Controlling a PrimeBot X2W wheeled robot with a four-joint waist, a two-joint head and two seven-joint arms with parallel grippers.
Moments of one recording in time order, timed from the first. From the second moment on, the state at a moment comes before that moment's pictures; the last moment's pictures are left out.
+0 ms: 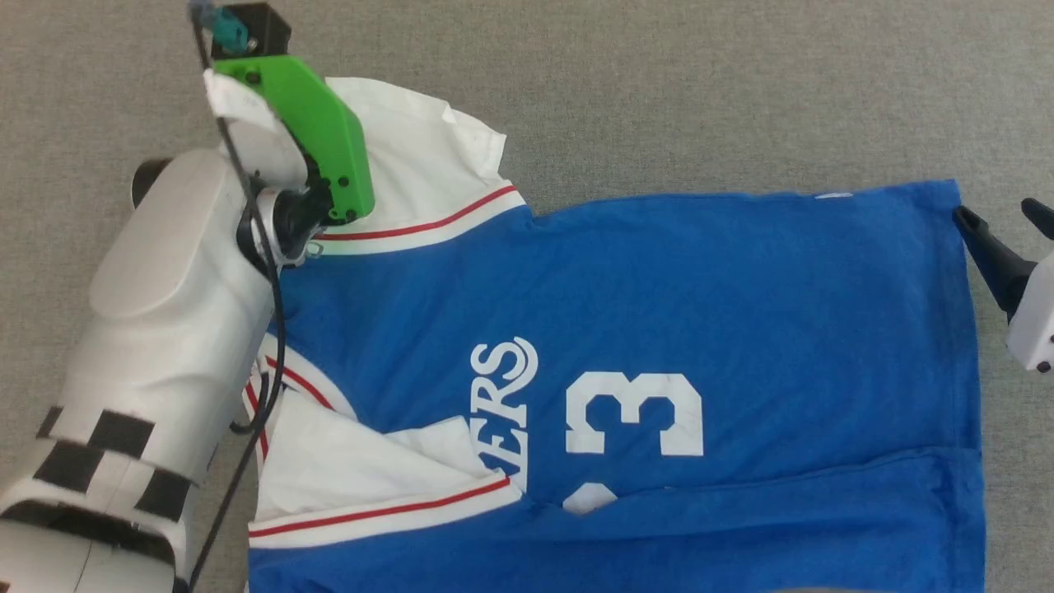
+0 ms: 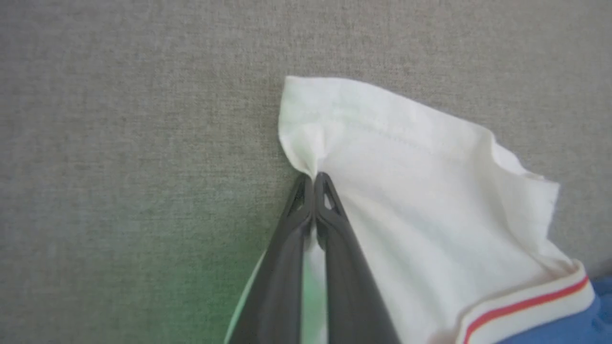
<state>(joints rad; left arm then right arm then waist) -1.00 0.31 -0.55 0.65 -0.79 0.17 0.60 -0.37 -0.40 -0.13 -0.08 0.42 0.13 0.75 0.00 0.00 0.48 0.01</state>
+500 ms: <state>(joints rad) -0.71 0.39 -0.44 0.16 -0.85 0.21 0.41 -0.50 -0.51 0.05 0.07 0.31 0.13 0.92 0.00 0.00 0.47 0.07</state>
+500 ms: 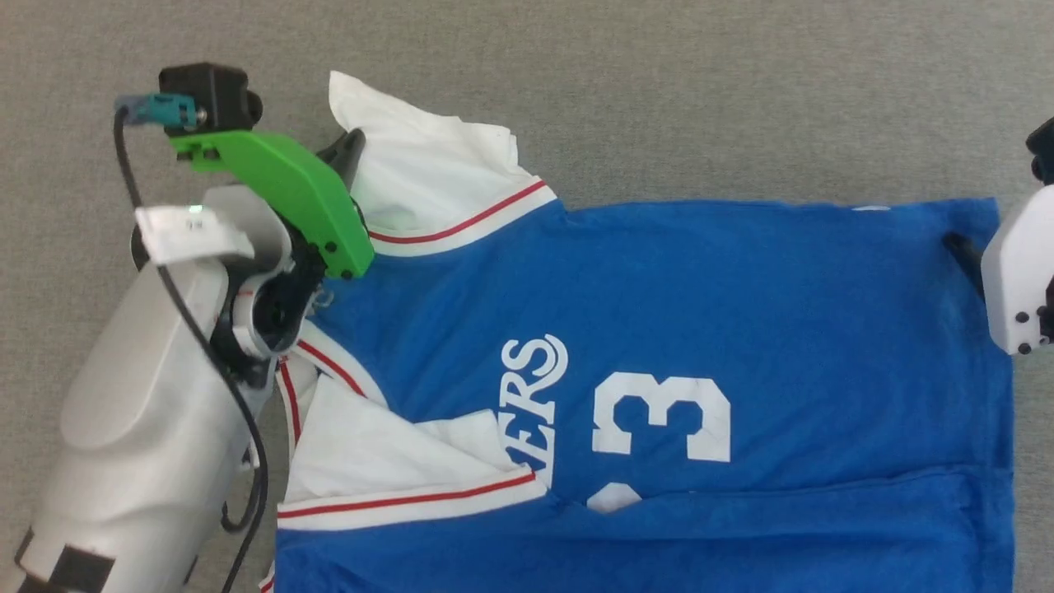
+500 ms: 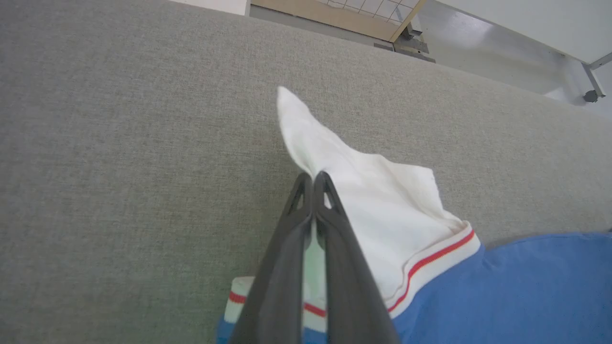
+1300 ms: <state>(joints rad) -0.26 0.50 -0.32 -0.19 -0.96 0.25 0.33 -0.27 -0.48 -0.01 0.00 0.46 0.13 0.83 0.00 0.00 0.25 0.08</state>
